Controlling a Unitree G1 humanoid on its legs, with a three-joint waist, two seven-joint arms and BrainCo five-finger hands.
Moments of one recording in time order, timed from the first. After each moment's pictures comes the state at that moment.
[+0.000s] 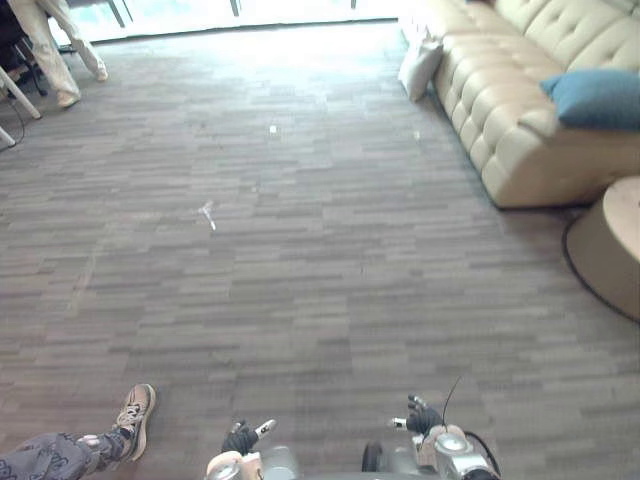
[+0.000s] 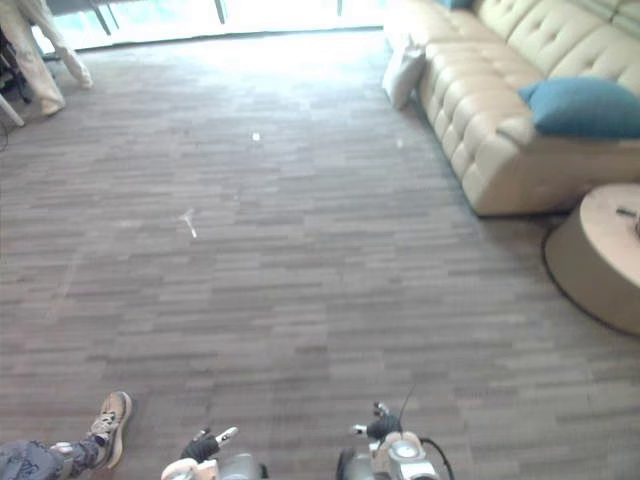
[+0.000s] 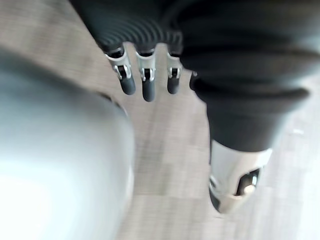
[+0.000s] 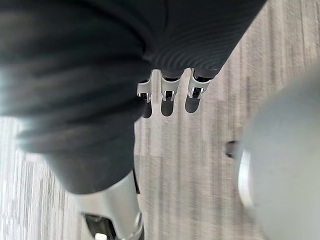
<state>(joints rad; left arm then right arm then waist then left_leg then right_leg) 0.04 0.01 0.26 0.99 -0.05 -0.09 0.03 -0.08 -0.08 0.00 1.13 -0.02 -0.04 -0.01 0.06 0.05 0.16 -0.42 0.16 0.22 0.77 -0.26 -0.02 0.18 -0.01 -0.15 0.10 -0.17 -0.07</state>
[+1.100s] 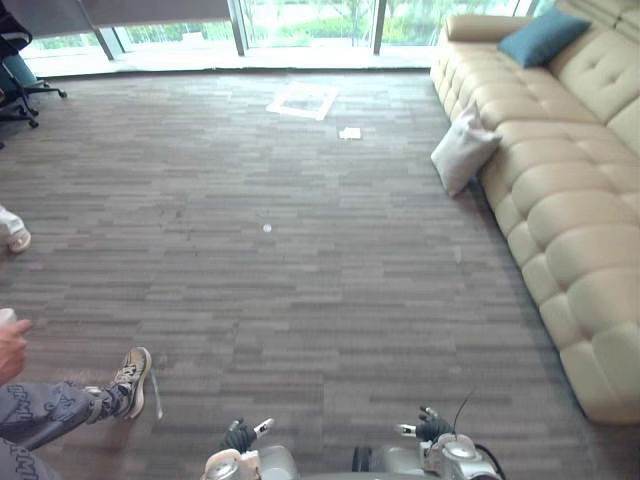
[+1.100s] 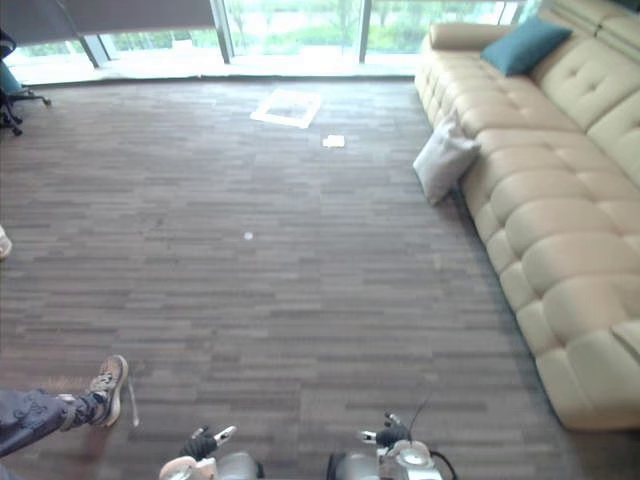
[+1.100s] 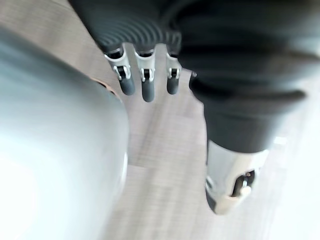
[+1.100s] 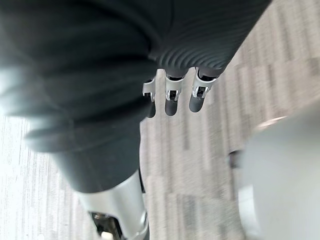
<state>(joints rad) 0.03 0.03 0.28 1.03 -0.04 -0.08 0.03 -0.07 -0.07 -0.08 1.14 0.00 -0.03 -0.01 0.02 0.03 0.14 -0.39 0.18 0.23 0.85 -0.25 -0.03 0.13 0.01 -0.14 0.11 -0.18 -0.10</state>
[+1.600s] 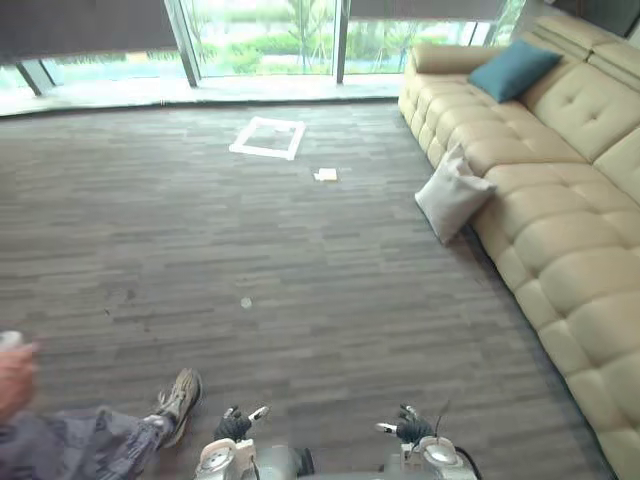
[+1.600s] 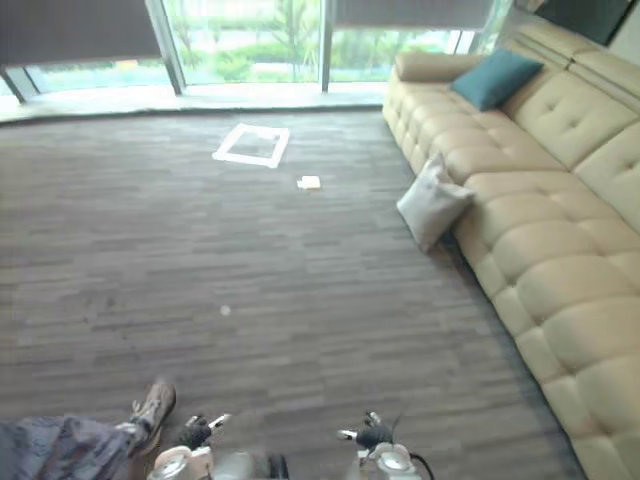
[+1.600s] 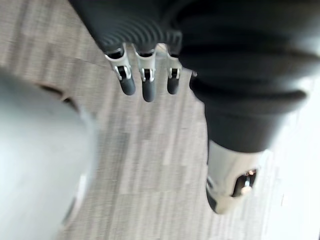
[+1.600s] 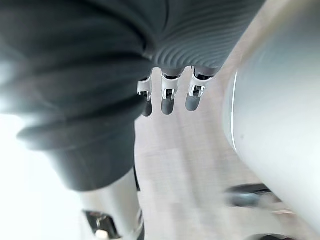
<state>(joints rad) 0.03 0.00 0.25 1.04 -0.05 -0.07 0.04 -0.01 -0.04 -0.08 1.04 0.00 -0.07 -0.01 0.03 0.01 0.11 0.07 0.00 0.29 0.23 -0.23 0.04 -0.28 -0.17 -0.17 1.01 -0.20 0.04</state>
